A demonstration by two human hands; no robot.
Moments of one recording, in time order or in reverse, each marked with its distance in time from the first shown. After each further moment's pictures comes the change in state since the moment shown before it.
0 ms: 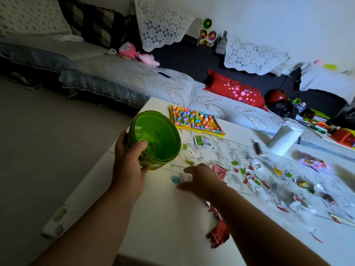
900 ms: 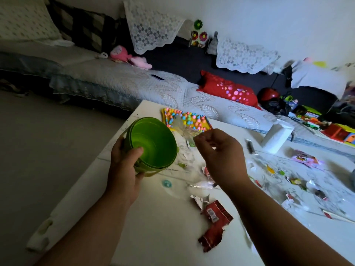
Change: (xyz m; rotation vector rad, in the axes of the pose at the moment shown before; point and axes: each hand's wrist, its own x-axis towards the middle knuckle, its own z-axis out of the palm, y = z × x) left_hand 0.003 -0.011 0.007 0.048 -0.010 -0.040; right_hand -0.040 -0.006 -0.064 0.562 0.750 -0.224
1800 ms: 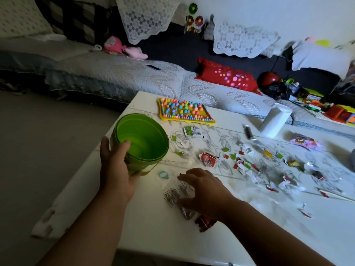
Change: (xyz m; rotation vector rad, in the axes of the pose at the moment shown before) left_hand -0.017 -0.001 -0.008 -0.010 0.098 -0.014; right_hand -0.057 0.066 0.014 -0.557 -0.780 -0.062
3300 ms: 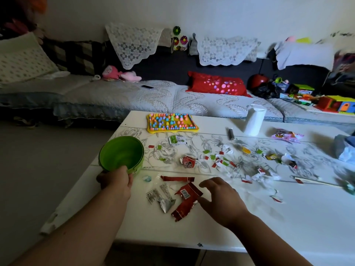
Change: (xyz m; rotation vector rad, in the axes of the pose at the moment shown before) left_hand -0.016 -0.025 0.028 0.178 0.391 -0.085; right_hand -0.095 0.061 -0.006 0.170 0.236 0.210
